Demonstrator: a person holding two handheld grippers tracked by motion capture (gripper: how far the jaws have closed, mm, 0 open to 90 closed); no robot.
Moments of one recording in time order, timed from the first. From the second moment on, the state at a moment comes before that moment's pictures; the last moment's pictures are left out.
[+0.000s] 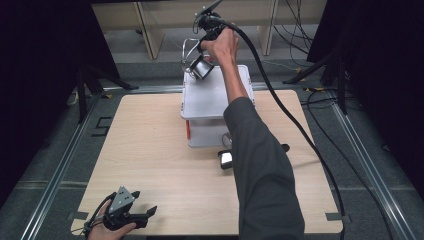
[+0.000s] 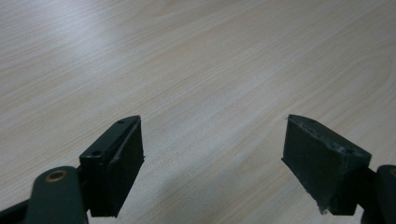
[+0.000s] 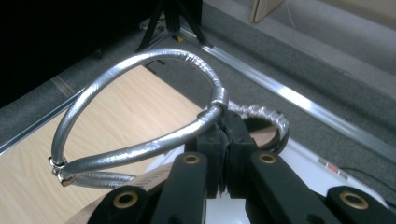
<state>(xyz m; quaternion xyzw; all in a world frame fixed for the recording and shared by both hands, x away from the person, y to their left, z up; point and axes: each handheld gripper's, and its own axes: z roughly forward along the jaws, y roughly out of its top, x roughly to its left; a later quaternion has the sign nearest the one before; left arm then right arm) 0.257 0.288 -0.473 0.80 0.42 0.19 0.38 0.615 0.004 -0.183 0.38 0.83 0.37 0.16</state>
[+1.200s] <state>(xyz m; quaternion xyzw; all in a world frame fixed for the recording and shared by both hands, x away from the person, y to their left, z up) 0.256 0.286 -0.473 0.80 0.42 0.20 0.38 0.562 -0.018 -0.247 0.33 0.89 0.28 0.11</state>
